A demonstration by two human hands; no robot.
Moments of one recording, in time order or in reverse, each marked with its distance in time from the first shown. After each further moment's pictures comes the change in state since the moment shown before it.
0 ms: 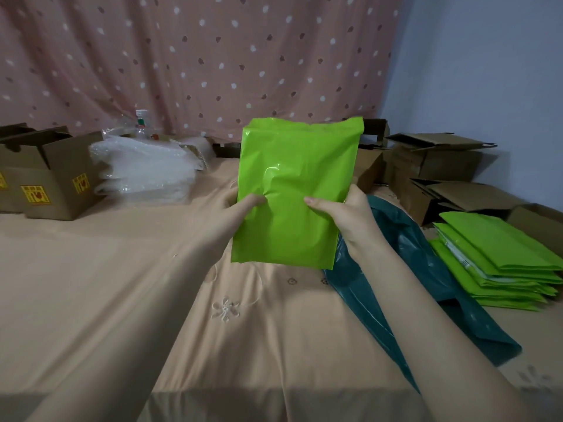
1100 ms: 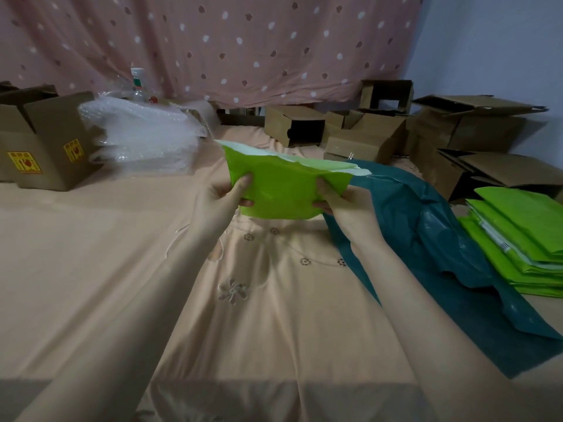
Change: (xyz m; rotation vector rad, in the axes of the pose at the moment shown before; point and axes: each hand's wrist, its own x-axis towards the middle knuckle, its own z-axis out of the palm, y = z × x) left_hand 0.023 -0.060 -0.029 0.172 0.187 0.102; right_hand 0.024 0.066 0.015 -0.275 0.076 -0.007
